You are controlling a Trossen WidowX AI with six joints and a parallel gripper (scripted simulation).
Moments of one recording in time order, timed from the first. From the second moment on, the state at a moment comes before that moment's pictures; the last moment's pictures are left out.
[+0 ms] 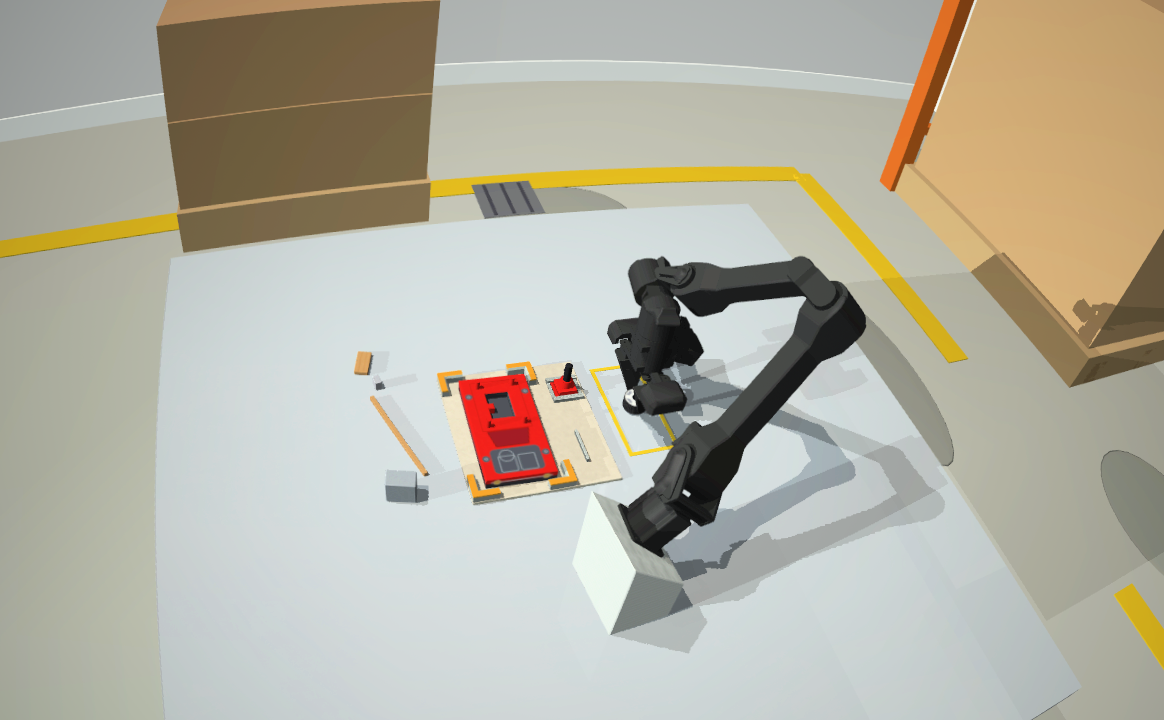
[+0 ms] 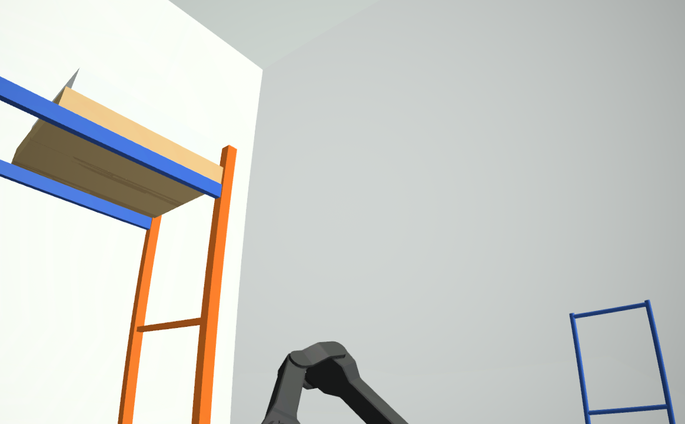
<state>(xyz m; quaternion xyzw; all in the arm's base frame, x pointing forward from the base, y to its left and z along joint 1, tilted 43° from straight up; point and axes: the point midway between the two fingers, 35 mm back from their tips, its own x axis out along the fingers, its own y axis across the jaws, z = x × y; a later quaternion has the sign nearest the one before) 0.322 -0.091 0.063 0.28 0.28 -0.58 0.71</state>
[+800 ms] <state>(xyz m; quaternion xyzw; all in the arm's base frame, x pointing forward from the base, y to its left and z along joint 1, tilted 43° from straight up) 0.313 -0.055 0.098 0.29 0.28 -0.57 0.72</state>
